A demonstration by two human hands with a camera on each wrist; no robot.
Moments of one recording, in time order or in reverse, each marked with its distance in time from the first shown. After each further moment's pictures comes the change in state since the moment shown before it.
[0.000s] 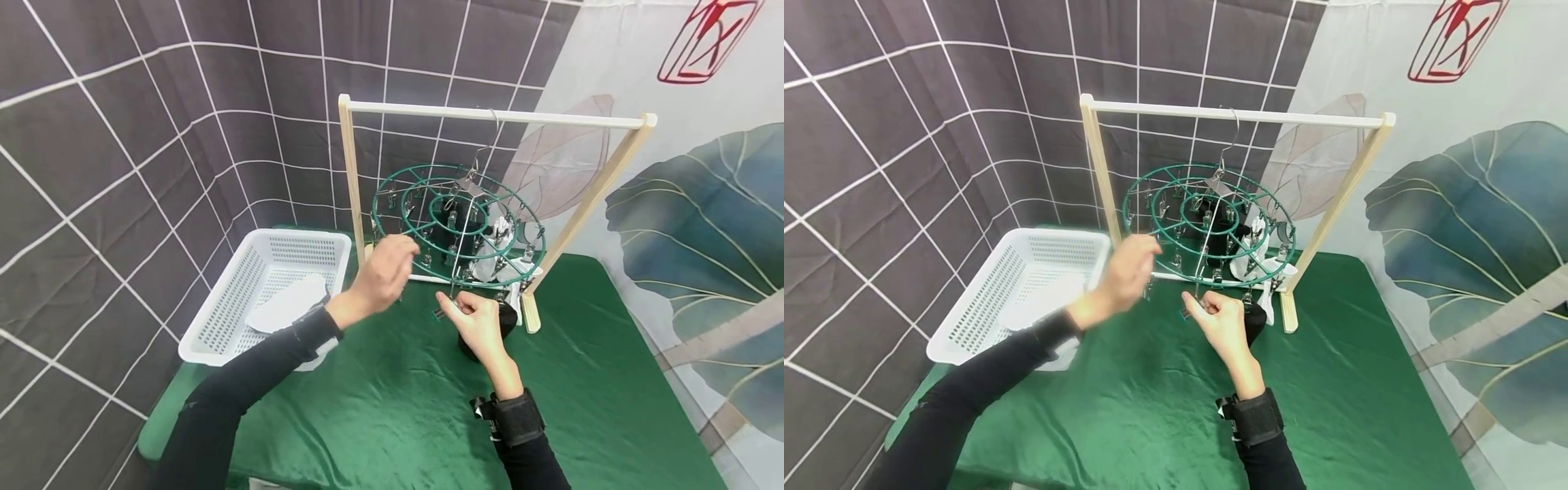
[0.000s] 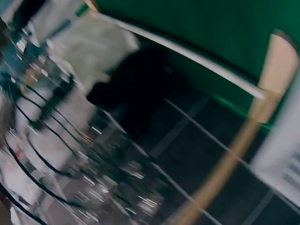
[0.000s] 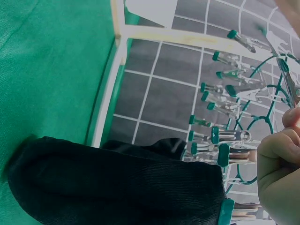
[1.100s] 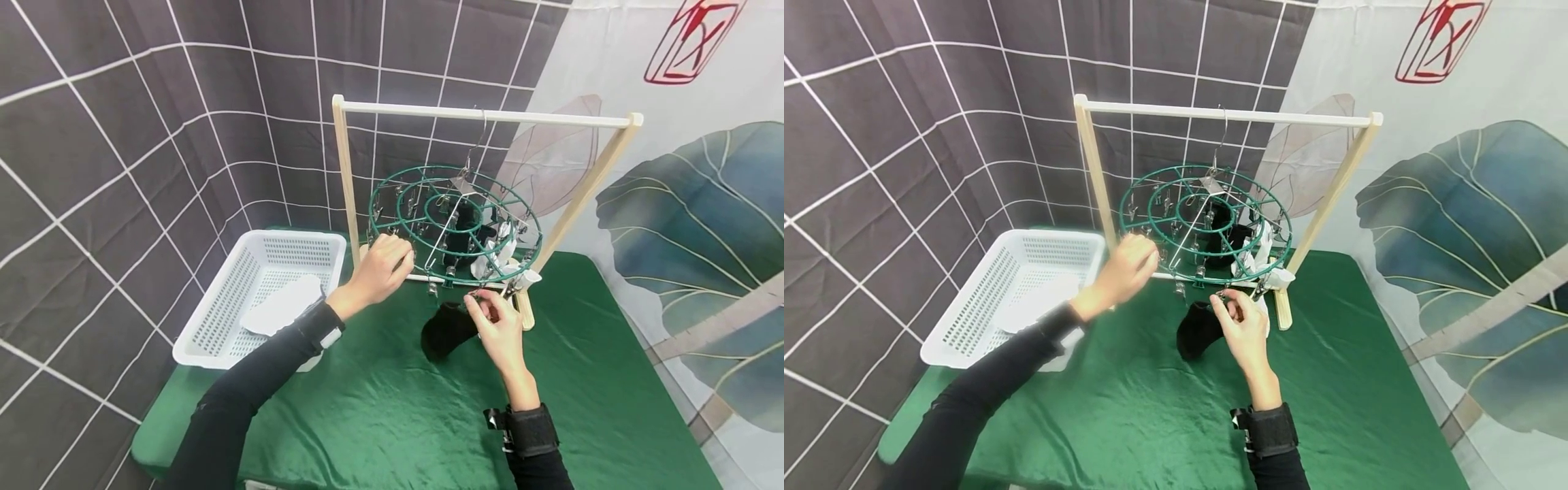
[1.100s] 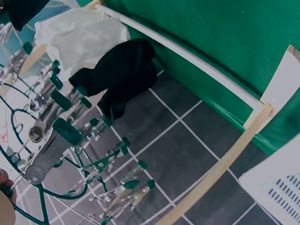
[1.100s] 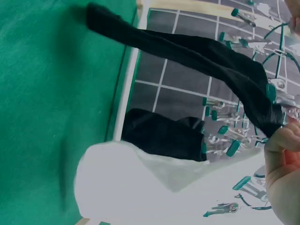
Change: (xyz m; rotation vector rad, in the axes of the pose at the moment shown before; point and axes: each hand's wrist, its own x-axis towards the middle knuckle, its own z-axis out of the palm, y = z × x) left_hand 0.001 -0.010 0.010 0.002 -0.161 -0.079; right_hand -0.019 0.017 -0.028 -0.006 0.137 0.110
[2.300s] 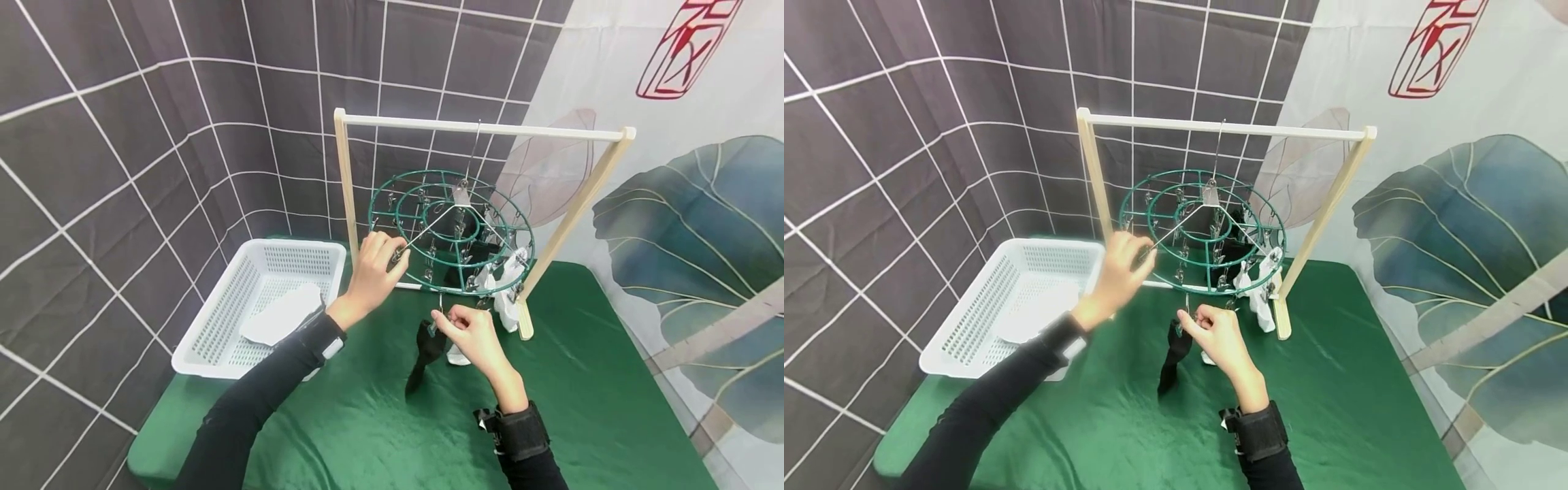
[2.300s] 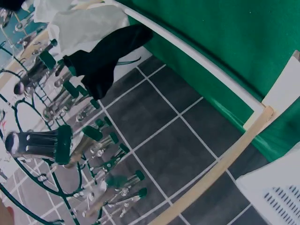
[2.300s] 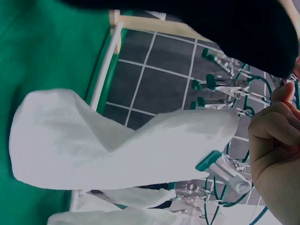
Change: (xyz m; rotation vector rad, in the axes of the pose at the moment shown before) left_hand 0.003 0.006 0.000 0.117 0.233 -0.054; right_hand 0.007 -0.025 0.013 -0.042 -0.336 -0.085
